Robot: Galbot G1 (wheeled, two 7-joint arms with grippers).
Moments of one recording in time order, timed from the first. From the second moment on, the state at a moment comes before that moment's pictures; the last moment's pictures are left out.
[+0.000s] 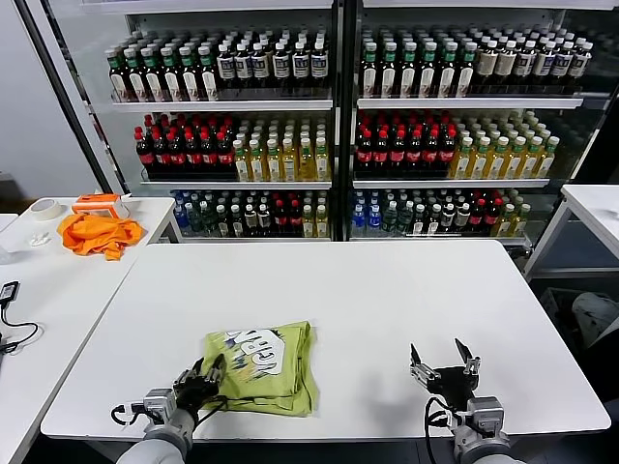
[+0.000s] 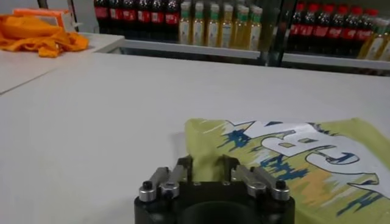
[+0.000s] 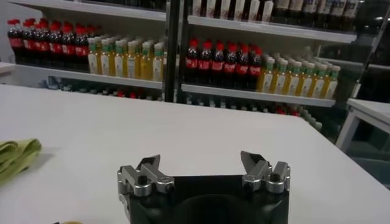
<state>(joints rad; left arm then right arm) 1.43 -1.19 -0.41 -1.95 -0.52 0.44 -0.25 -1.54 1.16 0.44 2.19 0.28 -0.40 0.27</state>
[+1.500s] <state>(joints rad) 1.38 -1.29 -0.30 -2.17 -0.25 0.56 -0.13 -1.49 1.15 0.39 2.17 0.26 -0.40 0.28</state>
